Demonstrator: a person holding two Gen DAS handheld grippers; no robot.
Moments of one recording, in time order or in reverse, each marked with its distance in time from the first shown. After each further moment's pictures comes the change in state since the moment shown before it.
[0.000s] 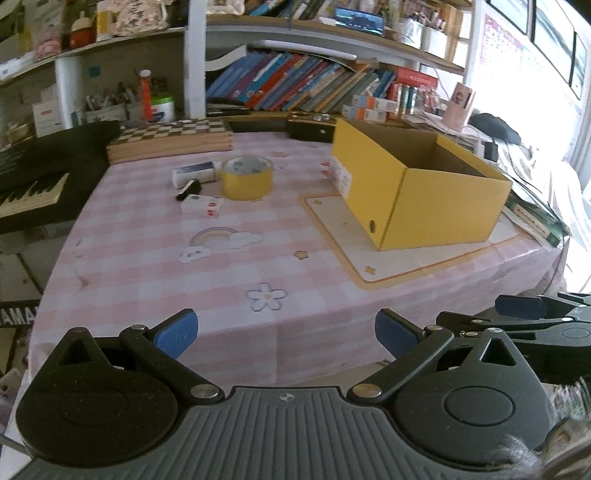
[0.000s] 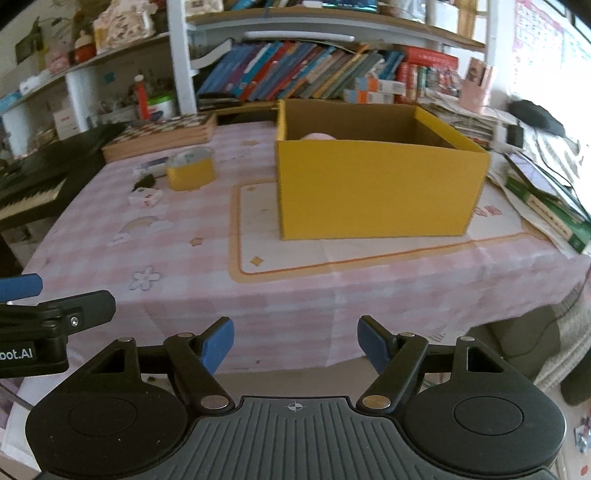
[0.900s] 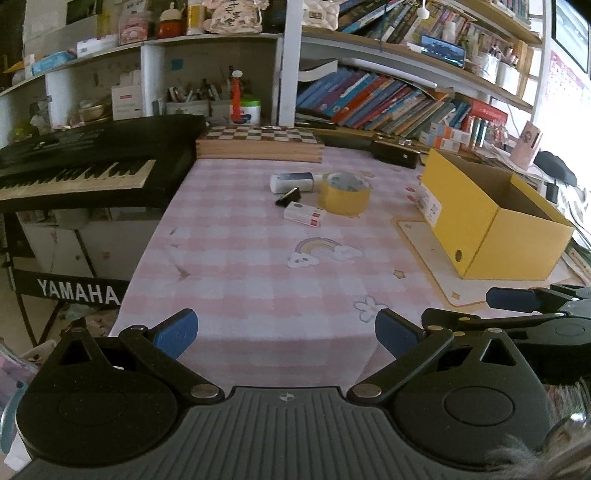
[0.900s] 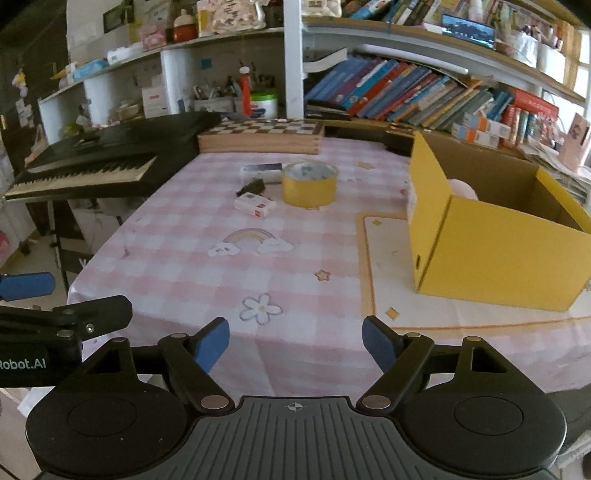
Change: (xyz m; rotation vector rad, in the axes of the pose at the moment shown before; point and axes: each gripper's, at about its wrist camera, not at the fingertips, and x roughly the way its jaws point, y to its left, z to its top) left arm -0.020 0.072 -0.001 -0.134 -0.037 0.167; right arm 0.020 0.088 0.028 -0.187 -0.034 0.201
